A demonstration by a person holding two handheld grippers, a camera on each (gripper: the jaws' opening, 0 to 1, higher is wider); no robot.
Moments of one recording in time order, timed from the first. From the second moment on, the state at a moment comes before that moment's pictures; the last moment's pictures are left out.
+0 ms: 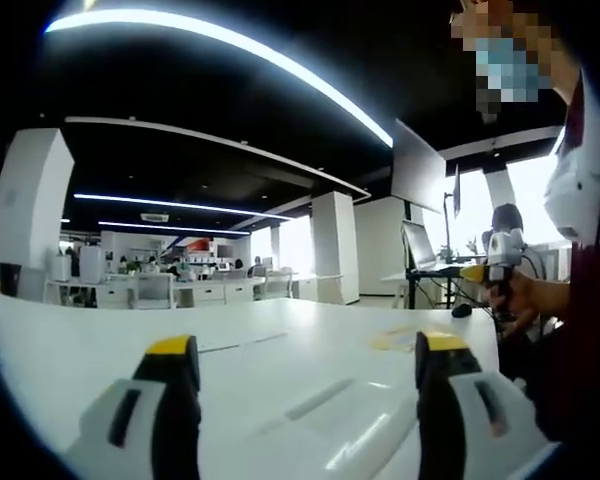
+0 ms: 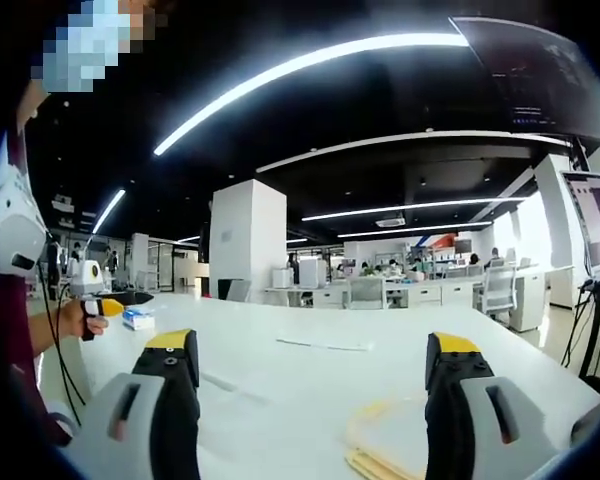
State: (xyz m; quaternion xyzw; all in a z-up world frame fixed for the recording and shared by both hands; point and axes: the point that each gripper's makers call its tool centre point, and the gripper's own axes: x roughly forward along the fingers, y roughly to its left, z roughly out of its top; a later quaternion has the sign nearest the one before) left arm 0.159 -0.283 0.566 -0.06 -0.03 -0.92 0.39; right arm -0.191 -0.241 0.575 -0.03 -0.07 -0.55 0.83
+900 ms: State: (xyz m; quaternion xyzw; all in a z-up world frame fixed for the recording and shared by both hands) left arm 0.163 -0.284 0.560 -0.05 -0.03 -0.91 0.41; right arm -0.204 -0.241 0.564 -0.03 -0.05 -0.55 0.83
